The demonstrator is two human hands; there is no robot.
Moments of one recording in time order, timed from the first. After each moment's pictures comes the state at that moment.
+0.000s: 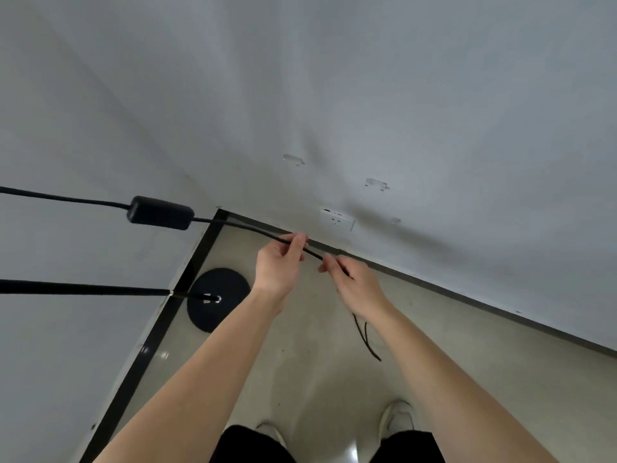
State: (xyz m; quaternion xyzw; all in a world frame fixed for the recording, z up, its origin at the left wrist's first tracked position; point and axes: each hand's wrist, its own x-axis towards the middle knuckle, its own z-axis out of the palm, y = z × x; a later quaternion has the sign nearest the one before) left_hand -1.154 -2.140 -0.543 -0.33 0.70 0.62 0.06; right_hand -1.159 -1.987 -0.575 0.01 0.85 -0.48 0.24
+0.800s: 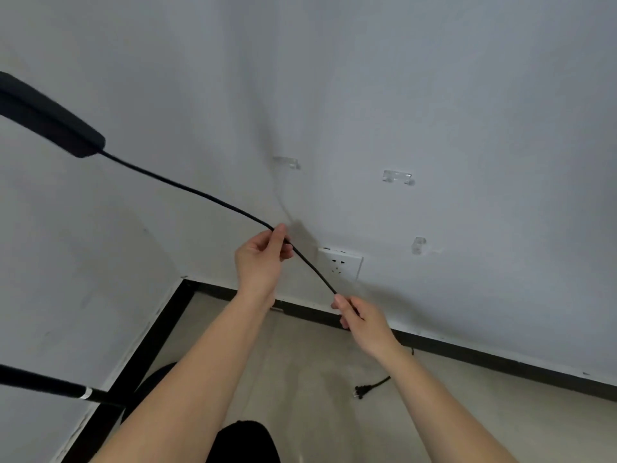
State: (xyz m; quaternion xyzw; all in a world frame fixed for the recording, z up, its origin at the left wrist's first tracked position) left_hand -1.257 -2.181 -0.687 -0.20 0.62 0.75 -0.12; right_hand -1.206 -1.990 -0.775 0.01 0.86 -0.49 0.12
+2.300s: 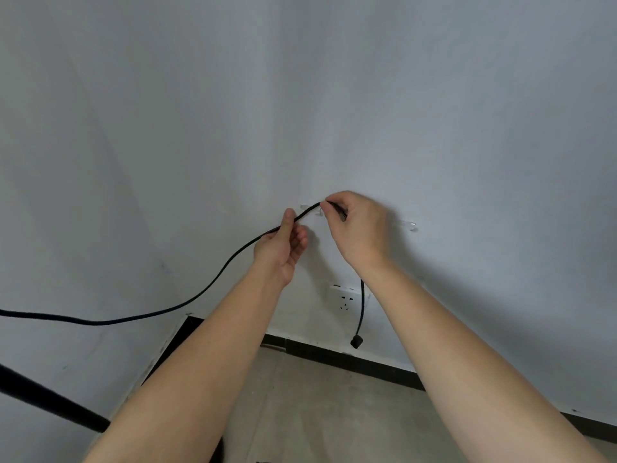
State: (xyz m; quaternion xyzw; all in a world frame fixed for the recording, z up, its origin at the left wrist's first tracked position) left_hand -1.303 -2.202 -0.606 -0.18 0.42 0.89 0.01; right_hand -1.300 -2.068 -0.572 -0.10 0.85 -0.40 -0.32
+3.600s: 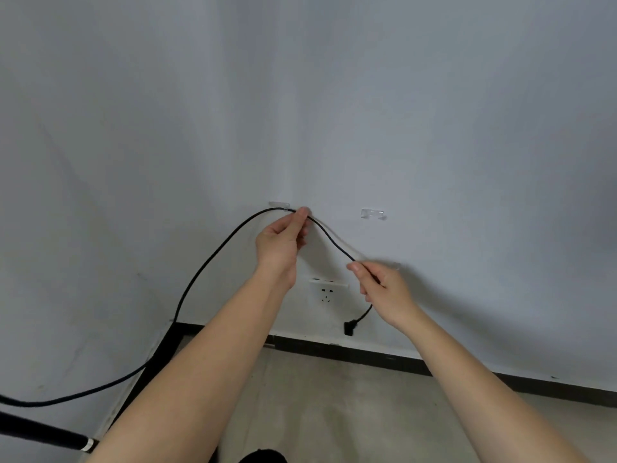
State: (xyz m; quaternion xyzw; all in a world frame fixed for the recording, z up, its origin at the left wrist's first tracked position) left_hand -1.290 -2.153 -0.604 -0.11 0.52 0.84 -0.04; right_hand -1.237 -1.962 -0.665 -0.01 0.84 -0.54 -0.03
